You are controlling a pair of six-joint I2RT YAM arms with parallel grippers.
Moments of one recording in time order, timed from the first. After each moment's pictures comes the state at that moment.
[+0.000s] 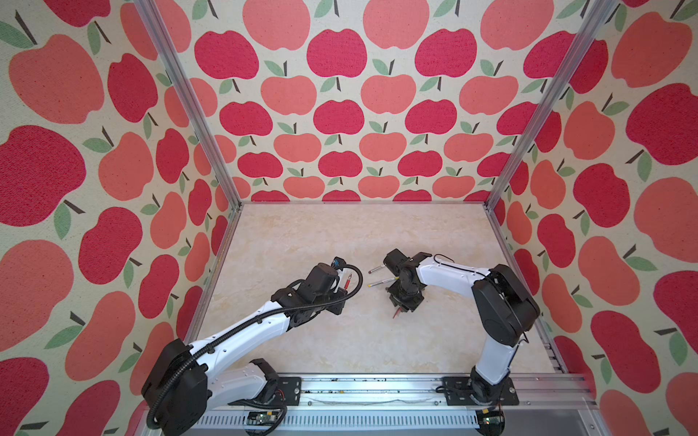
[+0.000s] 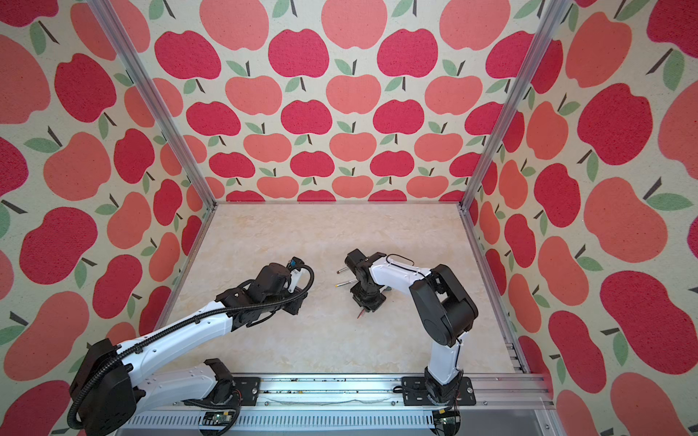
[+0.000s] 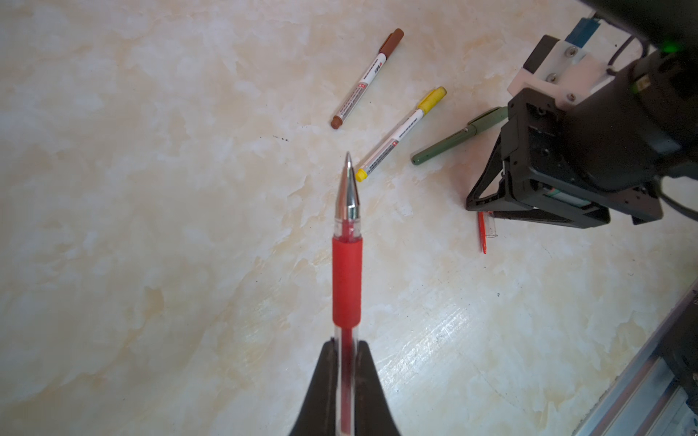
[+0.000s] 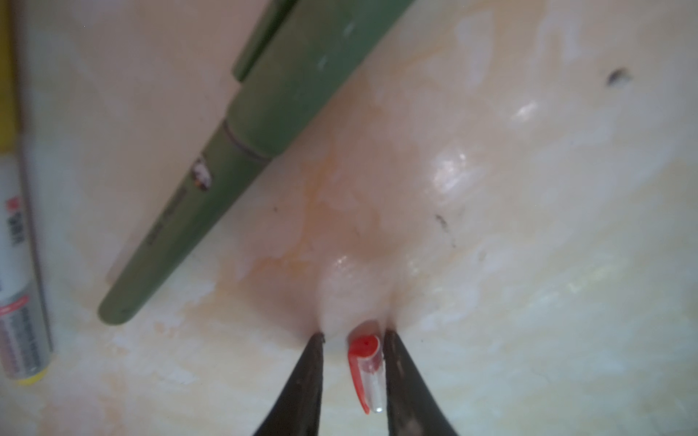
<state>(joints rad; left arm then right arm) -0.74 1.16 0.73 -0.40 0.02 -0.24 0.73 1.82 1.14 -0.86 -0.09 1.37</state>
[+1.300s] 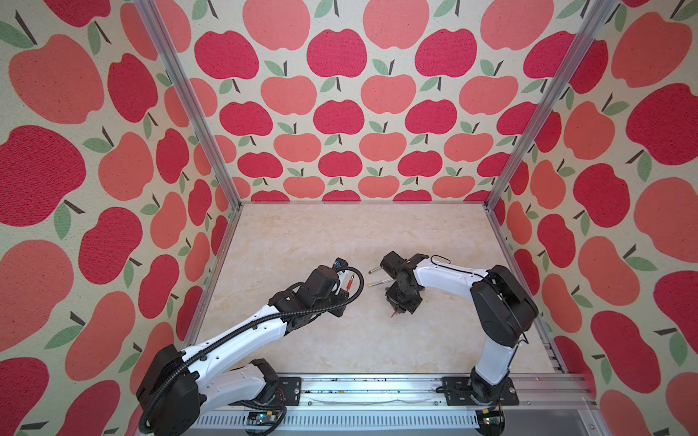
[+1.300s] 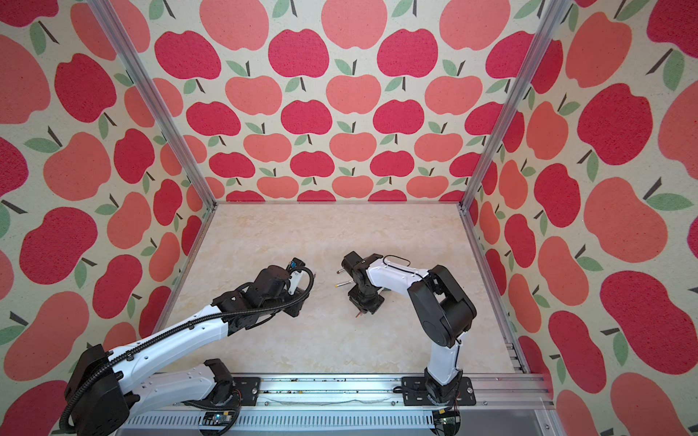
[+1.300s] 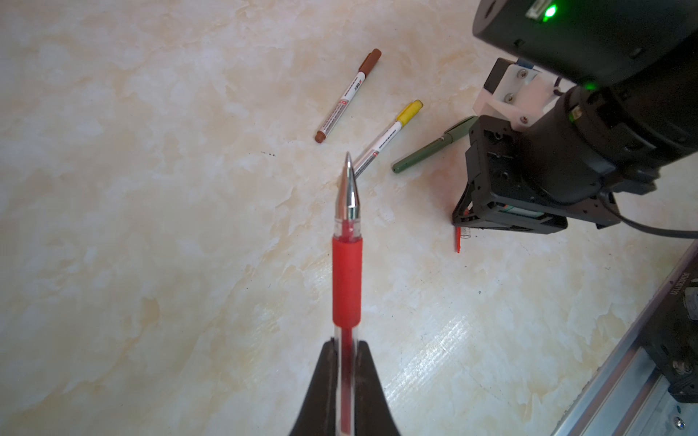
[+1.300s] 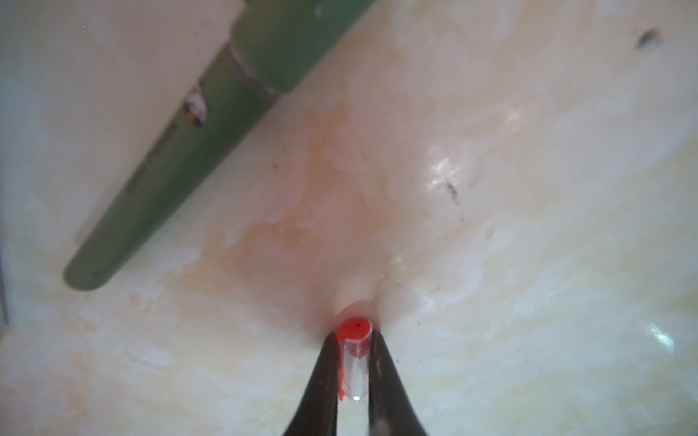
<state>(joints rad) -0.78 1.11 0.73 -0.40 0.00 -0.24 0.77 1.82 1.15 -0.89 -0.09 1.35</state>
